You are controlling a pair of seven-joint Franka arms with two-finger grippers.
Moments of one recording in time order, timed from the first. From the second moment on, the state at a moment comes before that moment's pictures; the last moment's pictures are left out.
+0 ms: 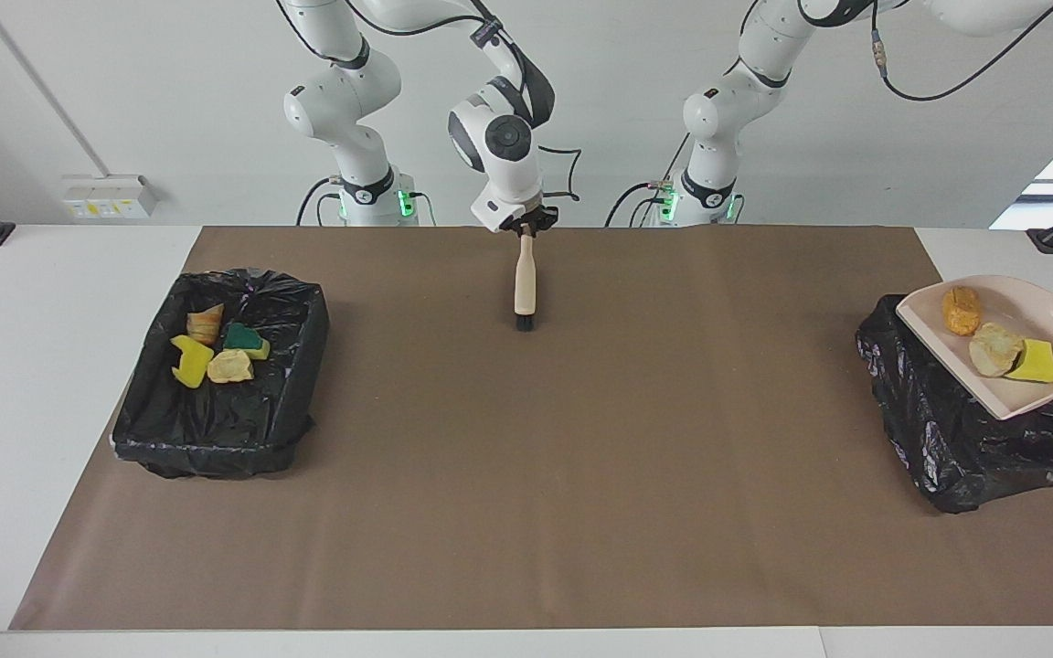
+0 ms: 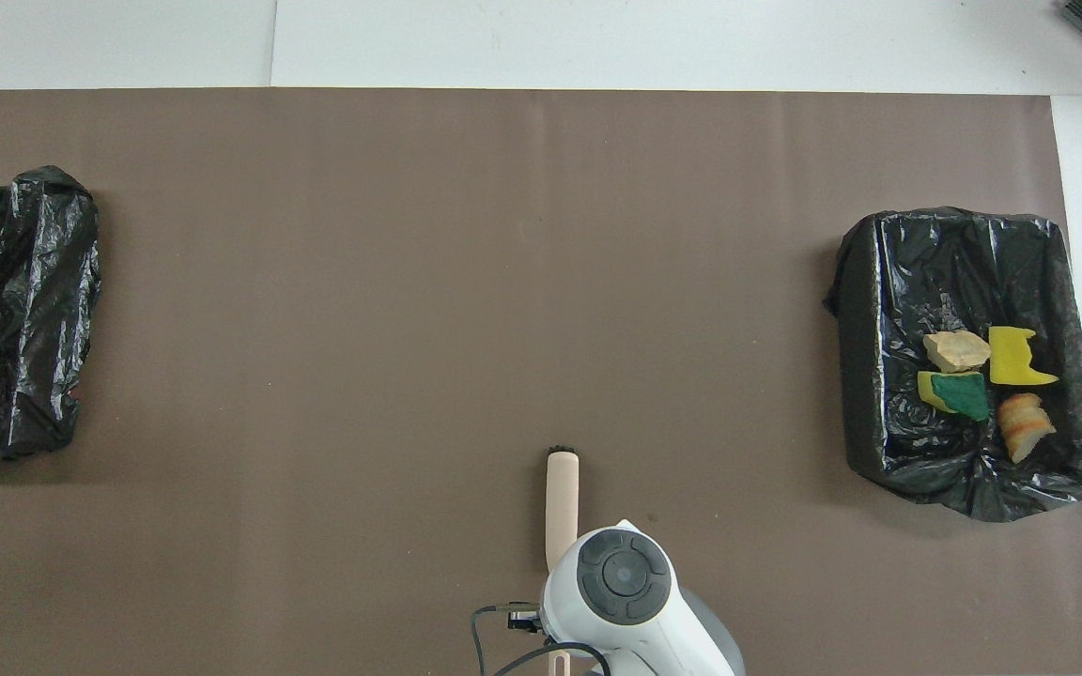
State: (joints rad) left arm 0.55 0.28 -0.11 -1.54 0.33 2.06 1.81; right arm 0.77 -0.05 0.07 -2.41 0.40 2.14 0.64
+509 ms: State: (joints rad) left arm 0.55 0.31 -0.10 -1.54 0.50 2.12 1.79; right arm 0.74 -0.01 0.06 -2.32 0.30 2.15 0.62
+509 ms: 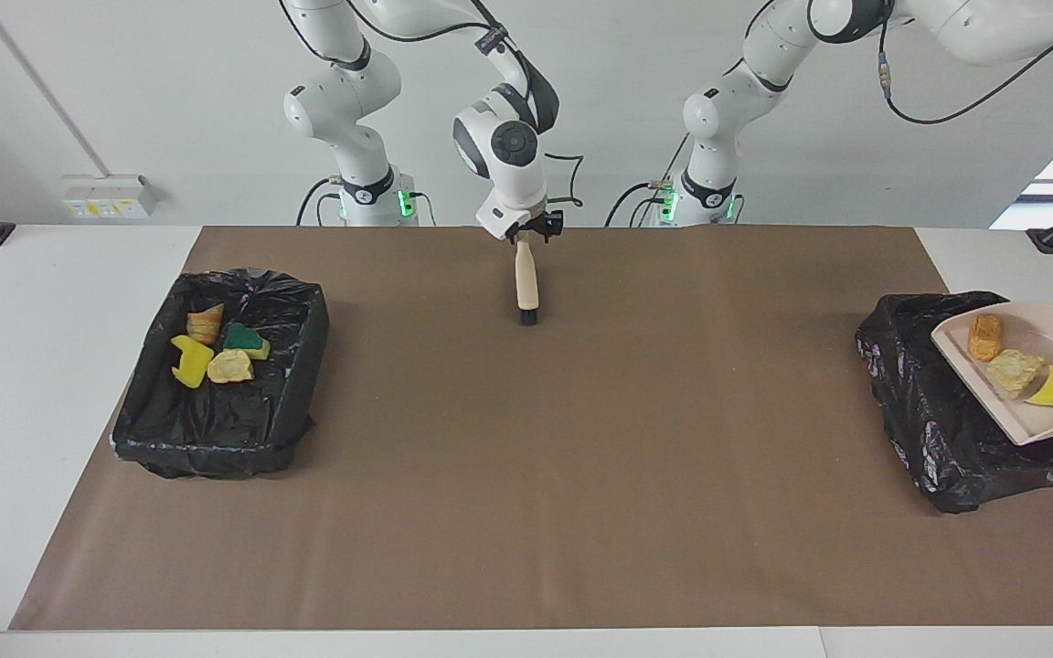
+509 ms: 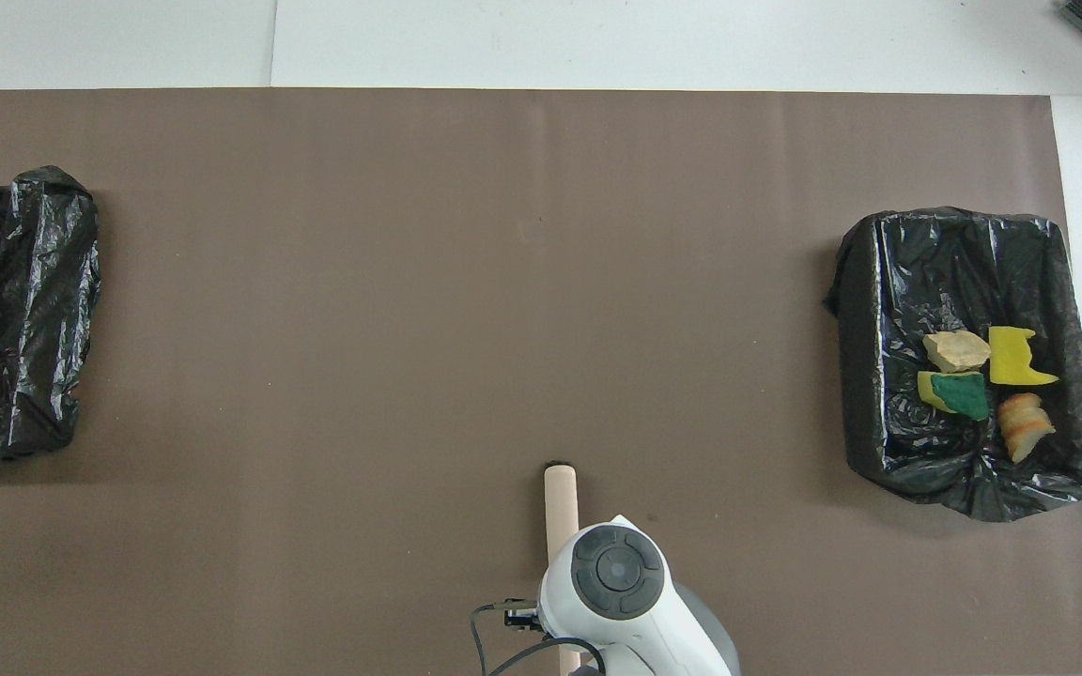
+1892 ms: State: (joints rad) left arm 0.45 0.26 -0.12 -1.51 0.87 2.11 1.79; right arm 0.08 -0.03 0.04 -1.81 -0.02 1.75 0.26
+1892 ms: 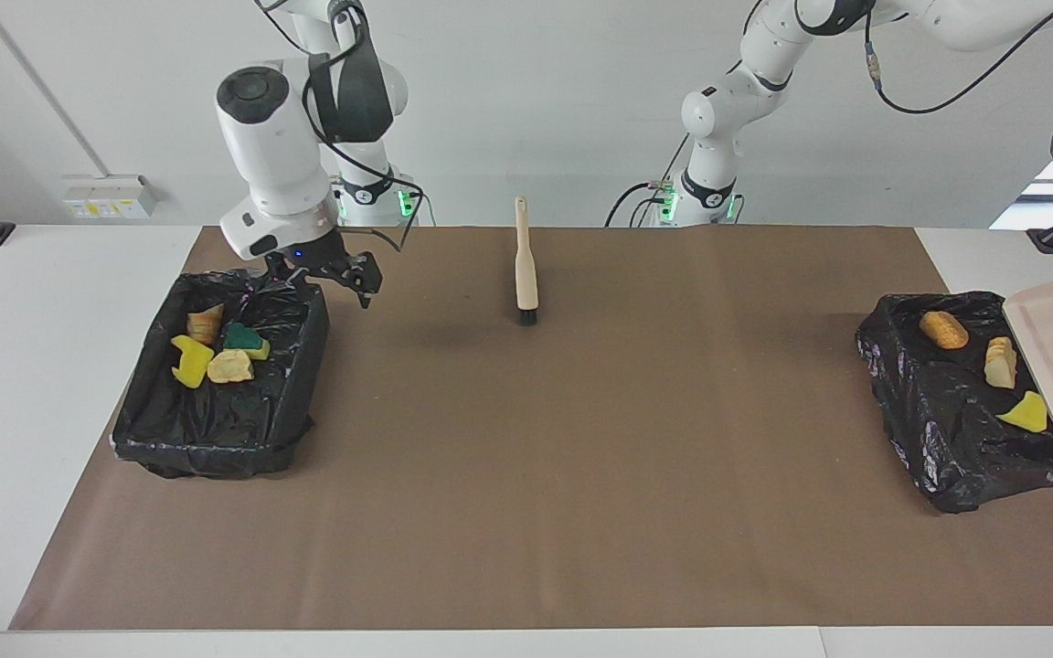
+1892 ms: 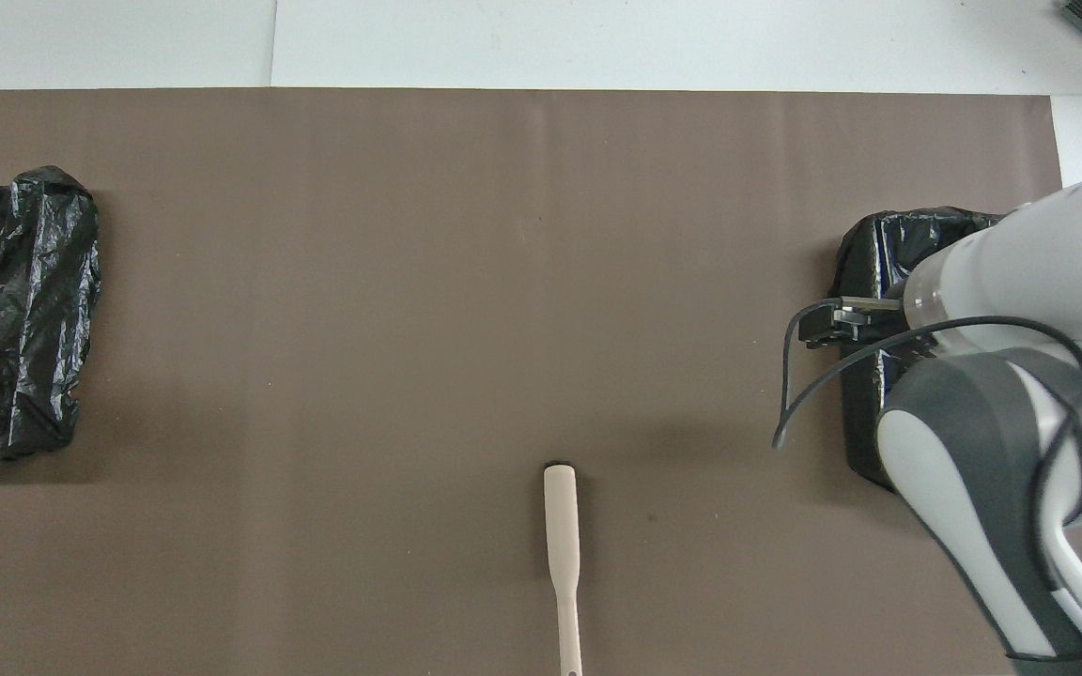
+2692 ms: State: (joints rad) left arm 0.16 0.28 -0.13 -1.51 0.50 1.98 1.49; right arm -0.03 -0.07 0.04 -1.68 -0.02 1.64 0.24
